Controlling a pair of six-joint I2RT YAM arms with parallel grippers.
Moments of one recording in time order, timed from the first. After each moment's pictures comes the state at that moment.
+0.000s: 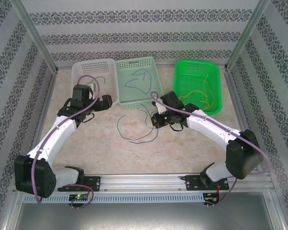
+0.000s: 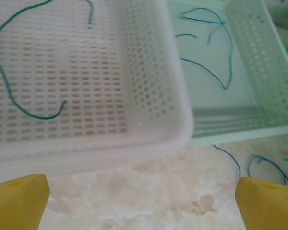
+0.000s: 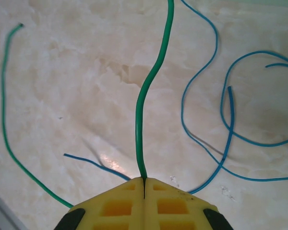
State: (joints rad) left arm -0.18 1.23 0.96 -0.43 0.08 -0.35; right arm 0.59 1.45 1.03 -0.57 -0.33 0.28
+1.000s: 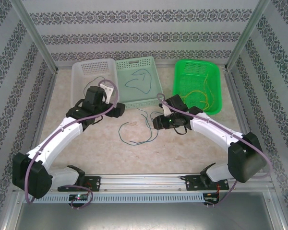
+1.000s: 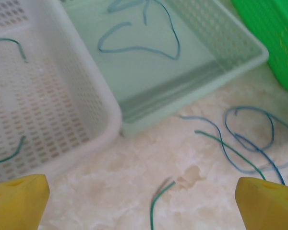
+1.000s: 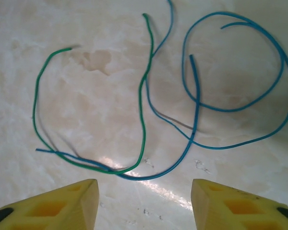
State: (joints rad) left arm -0.41 1.24 1.00 -0.48 0.02 -0.09; right arm 0.54 1.41 0.94 -0.57 -0.26 0.36
